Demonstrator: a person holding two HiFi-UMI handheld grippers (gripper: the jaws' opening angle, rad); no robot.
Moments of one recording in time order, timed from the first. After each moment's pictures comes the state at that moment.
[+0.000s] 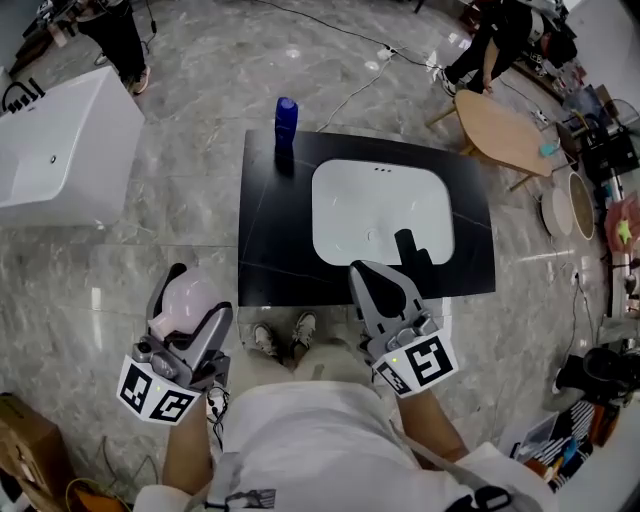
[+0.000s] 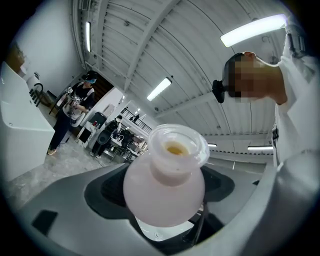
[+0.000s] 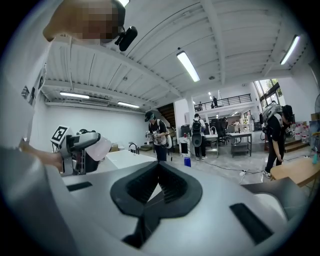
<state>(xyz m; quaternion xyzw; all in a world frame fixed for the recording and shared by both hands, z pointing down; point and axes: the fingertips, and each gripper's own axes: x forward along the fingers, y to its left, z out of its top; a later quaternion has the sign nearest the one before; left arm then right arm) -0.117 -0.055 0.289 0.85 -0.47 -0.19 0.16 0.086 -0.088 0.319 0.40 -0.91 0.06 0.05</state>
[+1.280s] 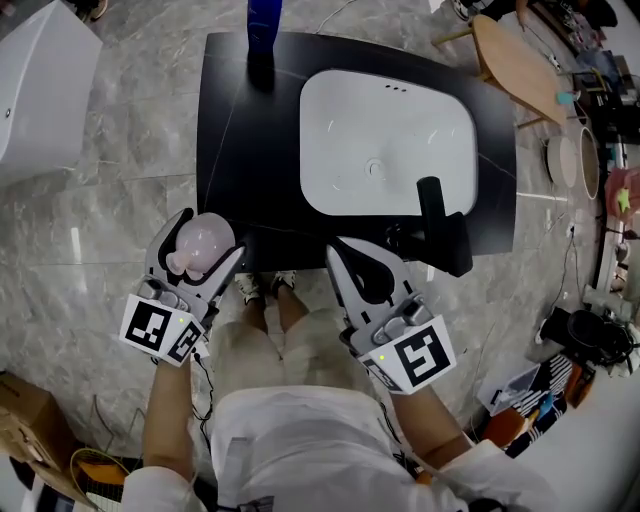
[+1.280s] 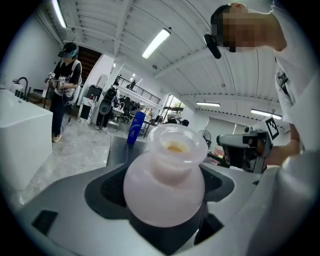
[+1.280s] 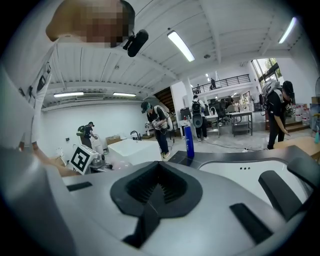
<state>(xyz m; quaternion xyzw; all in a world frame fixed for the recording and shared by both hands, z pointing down) -0.059 -0.114 0.526 0.87 -0.45 0.03 0.22 0.080 -0.099 0.451 0.38 -0.91 0.15 0.11</state>
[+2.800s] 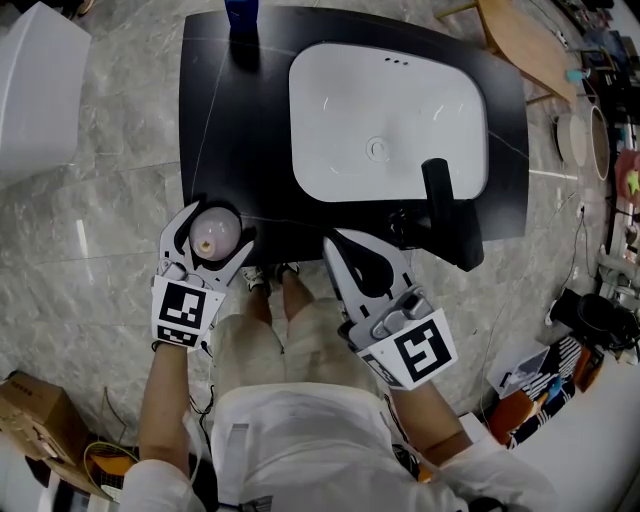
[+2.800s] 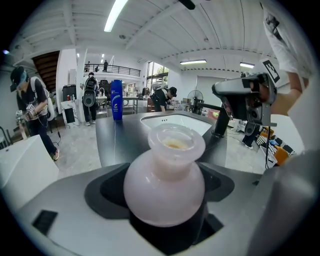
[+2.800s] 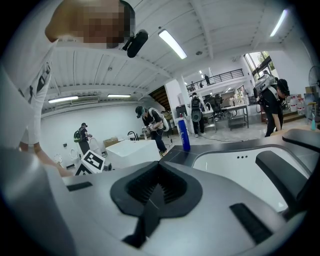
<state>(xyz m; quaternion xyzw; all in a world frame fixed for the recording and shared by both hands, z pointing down) -0.021 -0.104 0.613 0.87 -0.38 0.26 0.15 0.096 -0.099 0.482 0.40 -0.89 0.18 0.10</state>
